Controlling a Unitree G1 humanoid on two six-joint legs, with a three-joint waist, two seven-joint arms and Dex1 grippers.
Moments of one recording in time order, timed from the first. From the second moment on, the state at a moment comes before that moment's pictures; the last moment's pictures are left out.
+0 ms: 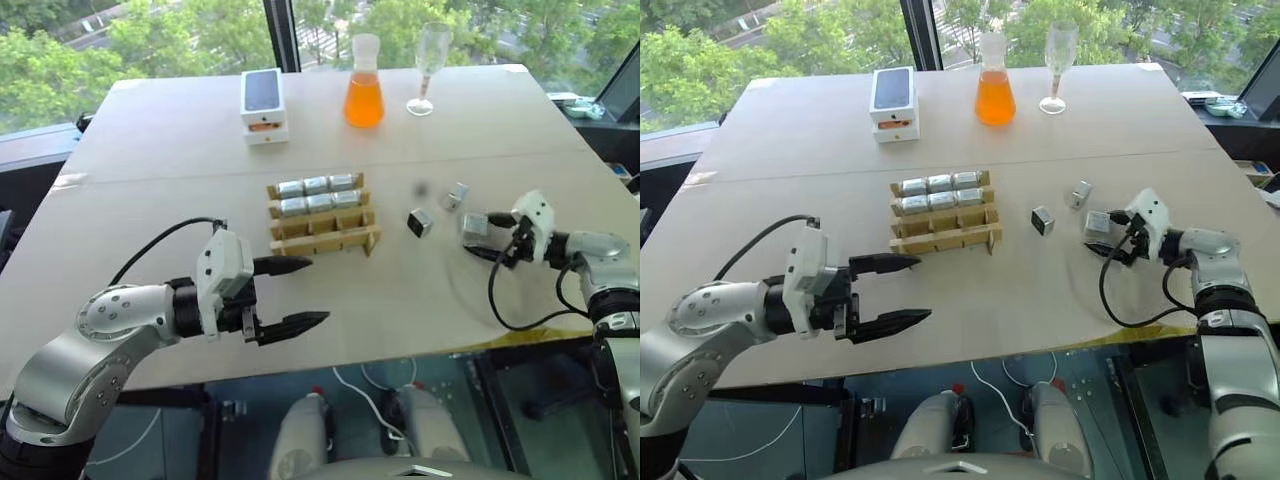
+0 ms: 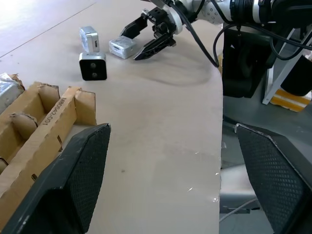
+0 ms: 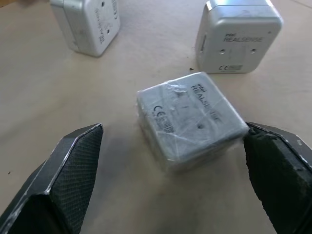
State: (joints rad) left arm 0.01 0.88 0.20 -0.65 -0.77 0.59 -0.93; right arm -0.78 -0.62 -0.04 1.09 0.12 -0.22 1.21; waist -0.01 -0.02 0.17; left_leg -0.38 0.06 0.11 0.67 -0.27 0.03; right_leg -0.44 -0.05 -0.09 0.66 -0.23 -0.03
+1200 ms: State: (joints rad) left arm -0.48 0.57 0.11 -0.27 -0.83 0.83 -0.66; right arm -0.67 -0.46 0.06 0.29 0.21 -0.23 1.21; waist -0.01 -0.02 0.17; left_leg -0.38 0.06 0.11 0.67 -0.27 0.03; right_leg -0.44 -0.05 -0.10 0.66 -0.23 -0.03
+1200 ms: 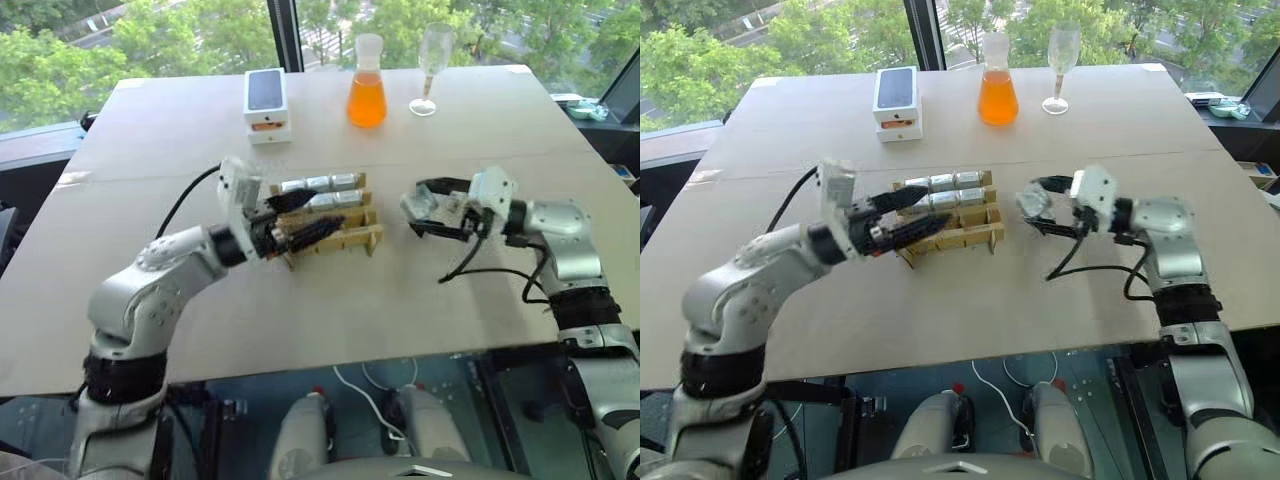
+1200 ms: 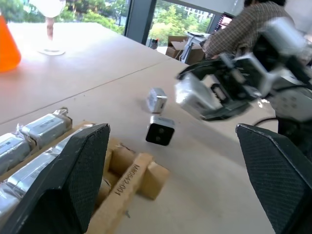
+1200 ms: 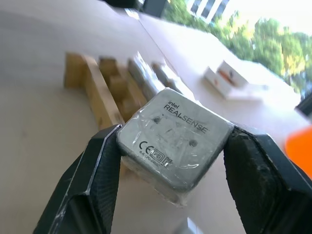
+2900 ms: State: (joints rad) left arm -0.88 0.60 -0.26 0.22 -0.46 0.87 -1.28; right arm -0.88 -0.48 0.43 0.48 -0.27 -0.91 0.94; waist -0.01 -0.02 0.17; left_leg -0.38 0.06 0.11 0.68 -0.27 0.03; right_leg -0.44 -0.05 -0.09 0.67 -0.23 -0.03
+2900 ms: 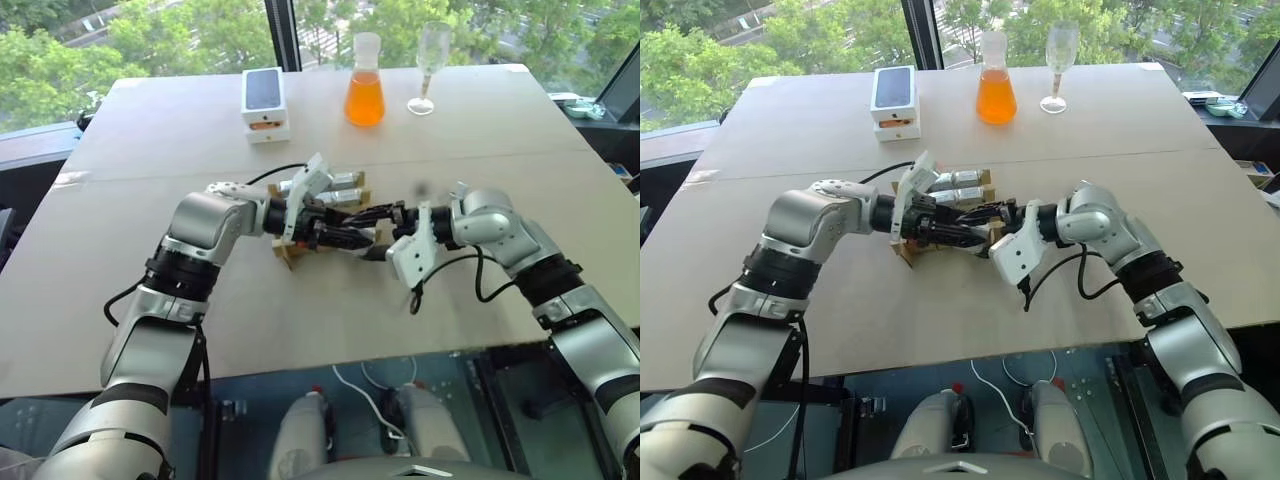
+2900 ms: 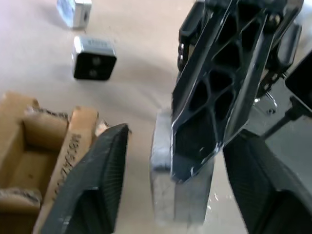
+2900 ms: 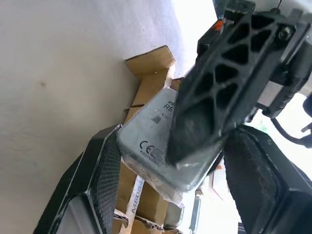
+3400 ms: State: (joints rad) left arm -0.95 0.62 -0.33 0.27 -0.39 0.87 -1.39; right arm -0.92 -0.49 0.48 0.50 -0.30 -0.98 0.93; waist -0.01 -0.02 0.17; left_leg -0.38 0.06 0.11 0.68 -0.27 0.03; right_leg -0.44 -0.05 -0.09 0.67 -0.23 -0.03
